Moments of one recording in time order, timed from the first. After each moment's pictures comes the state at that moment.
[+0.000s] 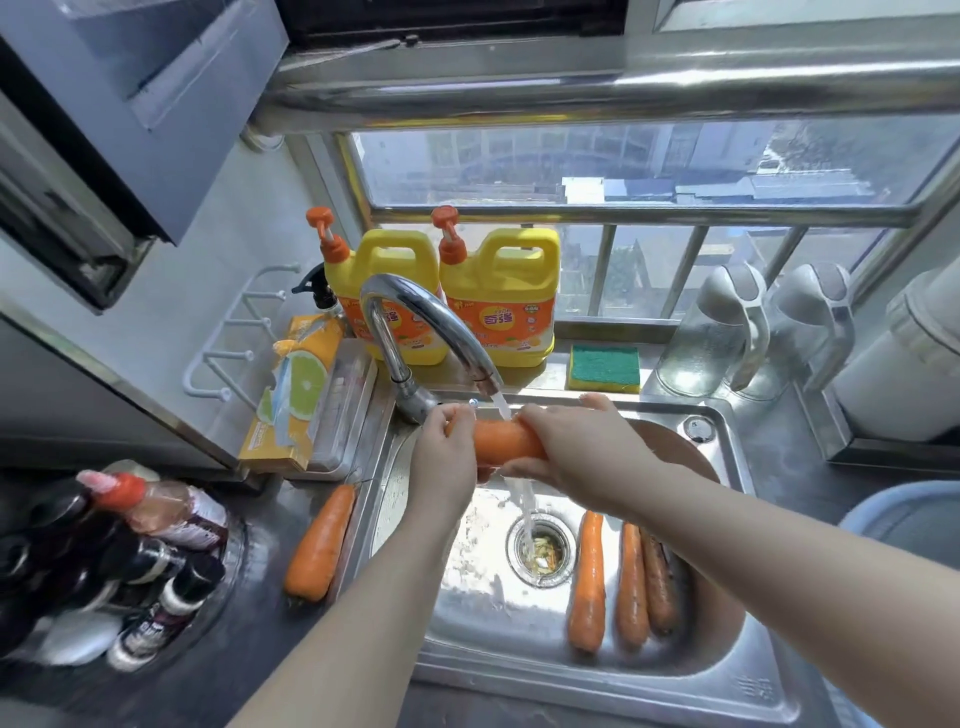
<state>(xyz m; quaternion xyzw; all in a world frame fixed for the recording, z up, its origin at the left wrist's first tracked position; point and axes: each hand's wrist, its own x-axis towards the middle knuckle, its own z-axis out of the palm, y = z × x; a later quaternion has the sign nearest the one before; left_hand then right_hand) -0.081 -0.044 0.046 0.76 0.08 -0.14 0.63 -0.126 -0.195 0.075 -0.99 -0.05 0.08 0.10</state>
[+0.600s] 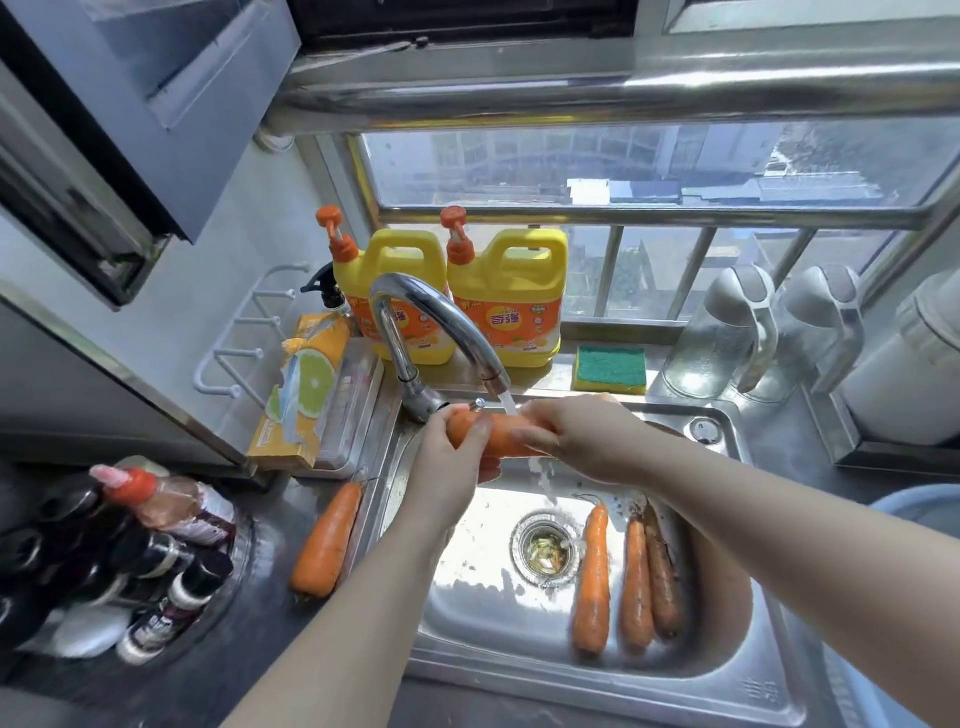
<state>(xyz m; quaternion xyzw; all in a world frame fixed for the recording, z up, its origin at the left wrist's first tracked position) -0.083 -0.030 0.046 0.72 0.05 -0.19 0.66 -0.104 -0.209 0.067 -0.96 -0.02 0.16 0.23</state>
